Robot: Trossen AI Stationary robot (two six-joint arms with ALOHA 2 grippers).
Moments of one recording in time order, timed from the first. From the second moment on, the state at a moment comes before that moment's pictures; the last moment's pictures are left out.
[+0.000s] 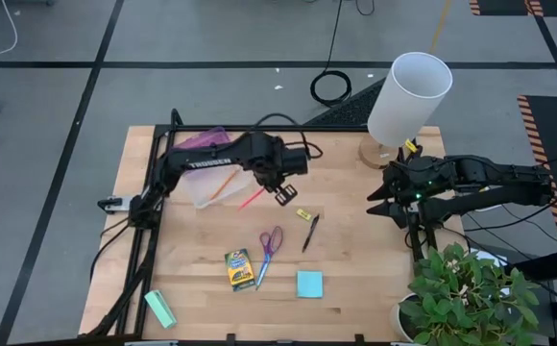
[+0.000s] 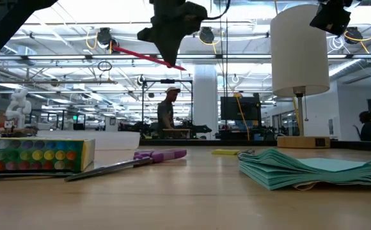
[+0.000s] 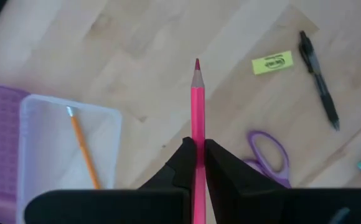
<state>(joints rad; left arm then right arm) 0.11 2.13 2.27 -1.57 -0.13 -0.59 0.04 0.71 0.92 -0.89 -0.09 0.53</state>
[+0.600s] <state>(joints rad) 0.26 2.13 2.26 -1.57 -0.18 -0.39 0.04 0.71 0.92 -0.89 -0.03 0.54</state>
